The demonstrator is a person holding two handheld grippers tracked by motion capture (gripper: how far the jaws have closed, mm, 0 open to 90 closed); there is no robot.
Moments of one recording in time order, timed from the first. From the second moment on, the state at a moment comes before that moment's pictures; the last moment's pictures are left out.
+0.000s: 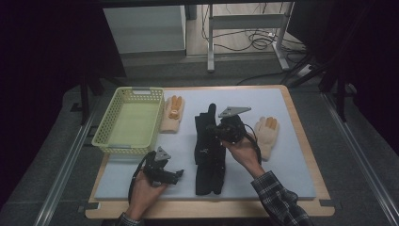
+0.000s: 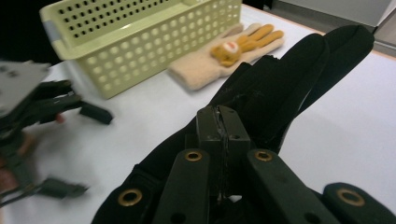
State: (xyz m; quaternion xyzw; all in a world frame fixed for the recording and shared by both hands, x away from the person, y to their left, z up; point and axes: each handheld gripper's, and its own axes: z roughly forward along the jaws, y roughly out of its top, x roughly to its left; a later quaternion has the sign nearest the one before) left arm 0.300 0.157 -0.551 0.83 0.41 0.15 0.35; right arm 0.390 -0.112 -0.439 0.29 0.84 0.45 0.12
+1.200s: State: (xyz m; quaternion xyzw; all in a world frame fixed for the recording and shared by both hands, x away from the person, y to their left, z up) left arm 0.300 0.157 -0.551 0.83 0.41 0.14 0.35; right arm 0.351 -0.159 -0.497 0.31 0.84 0.43 0.09
